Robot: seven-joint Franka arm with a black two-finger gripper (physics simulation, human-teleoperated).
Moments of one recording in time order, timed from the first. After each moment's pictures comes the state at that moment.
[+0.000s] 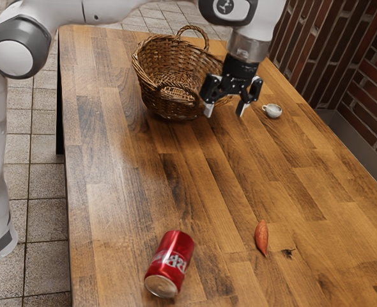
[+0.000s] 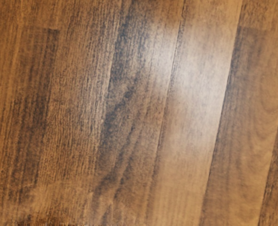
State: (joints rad) arm -0.01 0.09 -0.14 -1.32 -0.05 1.37 -1.92
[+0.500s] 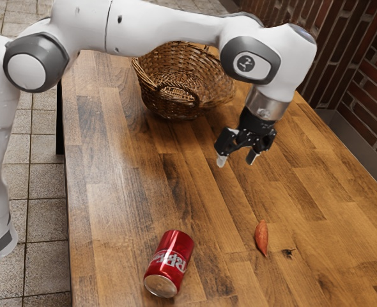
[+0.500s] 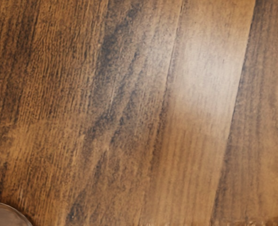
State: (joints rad) arm -0.13 0.26 -0.26 -1.31 0.06 1.46 -2.10
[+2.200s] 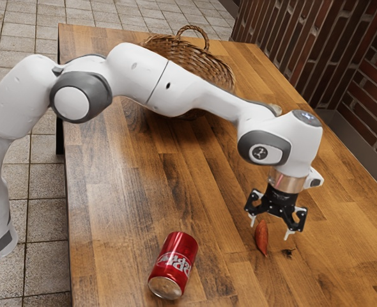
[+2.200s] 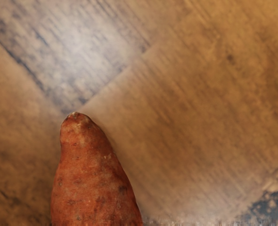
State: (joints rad) arm -0.12 0.56 -0.29 -1.32 0.05 1.95 -1.23
